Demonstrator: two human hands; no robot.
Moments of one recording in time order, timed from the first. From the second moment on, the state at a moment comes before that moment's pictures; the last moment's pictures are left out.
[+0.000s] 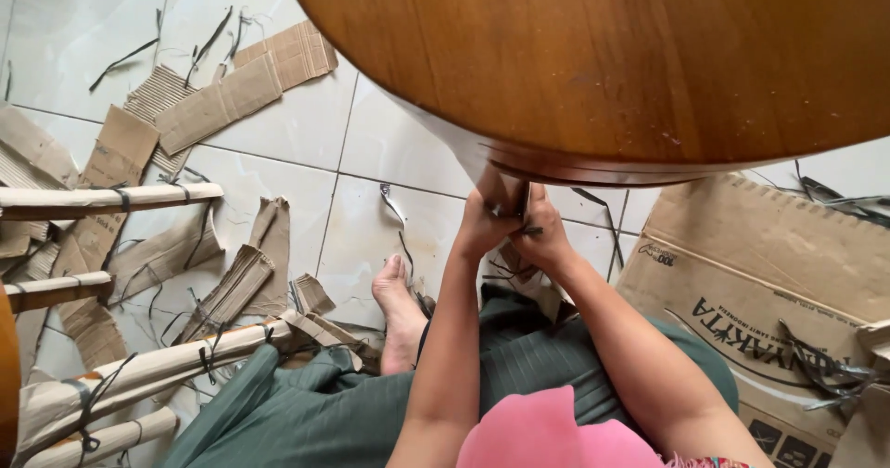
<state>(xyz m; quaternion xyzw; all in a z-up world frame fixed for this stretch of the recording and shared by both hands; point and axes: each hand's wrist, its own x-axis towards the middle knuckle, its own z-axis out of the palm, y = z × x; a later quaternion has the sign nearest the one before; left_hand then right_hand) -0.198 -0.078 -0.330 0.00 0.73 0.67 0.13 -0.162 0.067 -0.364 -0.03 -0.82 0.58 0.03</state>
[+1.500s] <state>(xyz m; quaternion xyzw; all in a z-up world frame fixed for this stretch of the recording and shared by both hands) -0.016 -0.148 -0.240 0.03 0.77 0.60 0.22 0.024 -0.051 -0.253 -0.17 -0.96 0.20 0.07</state>
